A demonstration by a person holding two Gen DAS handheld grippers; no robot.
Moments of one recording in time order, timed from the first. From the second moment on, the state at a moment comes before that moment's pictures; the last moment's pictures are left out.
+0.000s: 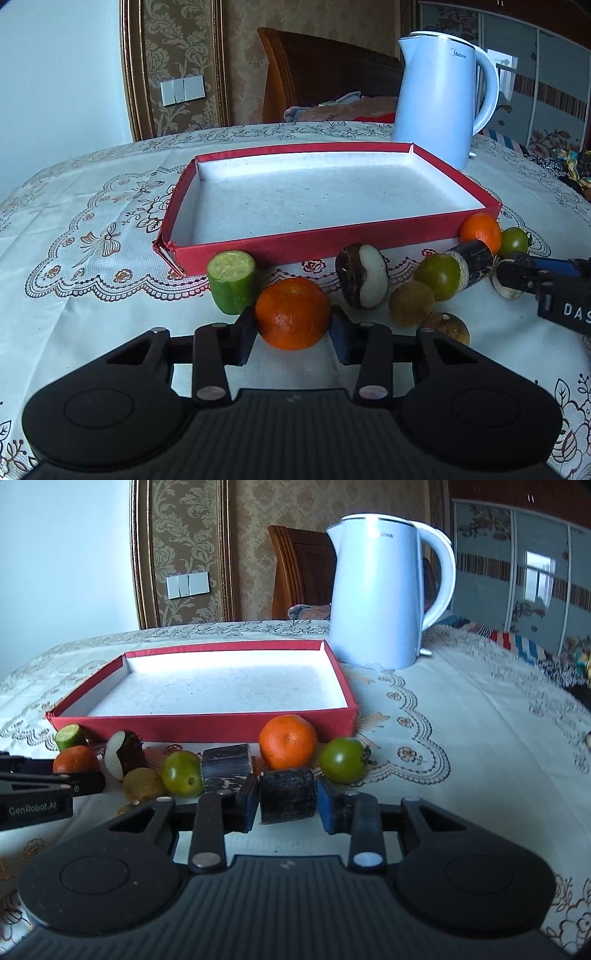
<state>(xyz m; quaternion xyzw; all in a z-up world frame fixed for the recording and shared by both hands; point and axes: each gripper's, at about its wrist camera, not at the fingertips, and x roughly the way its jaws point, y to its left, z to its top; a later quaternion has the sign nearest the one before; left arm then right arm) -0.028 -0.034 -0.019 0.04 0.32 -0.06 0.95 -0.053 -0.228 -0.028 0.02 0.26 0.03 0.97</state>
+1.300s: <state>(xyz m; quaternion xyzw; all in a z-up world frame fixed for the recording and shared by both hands) 0.024 -0.041 0.020 0.01 0.28 -0.04 0.96 -0.006 -0.210 0.010 -0.03 0.20 0.03 0.98</state>
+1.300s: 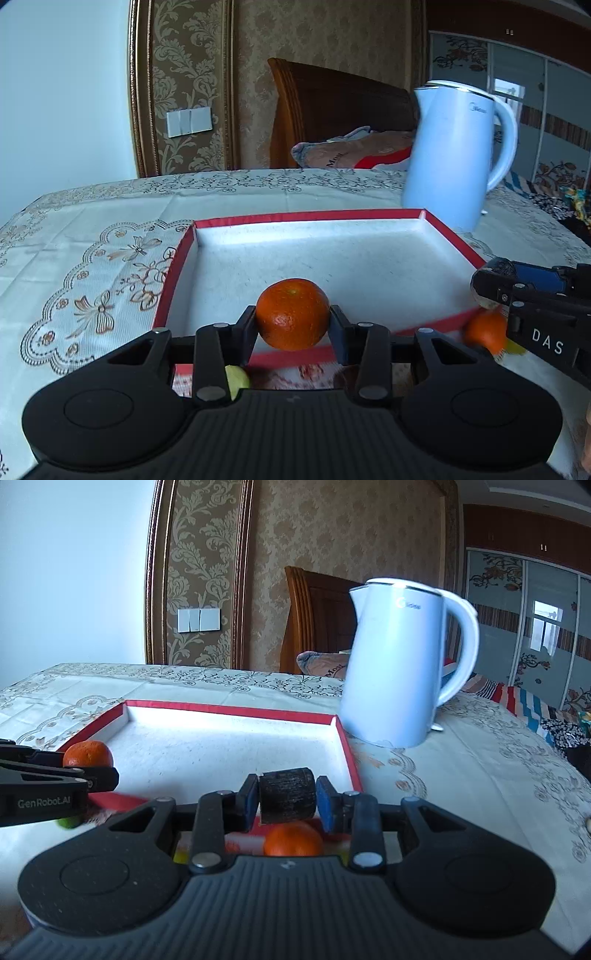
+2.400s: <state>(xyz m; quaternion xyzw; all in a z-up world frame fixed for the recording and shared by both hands) 0.131 -0.044 -0.010 0.00 0.33 0.01 0.94 0.123 -0.199 -0.012 -0.01 0.29 0.03 0.96</state>
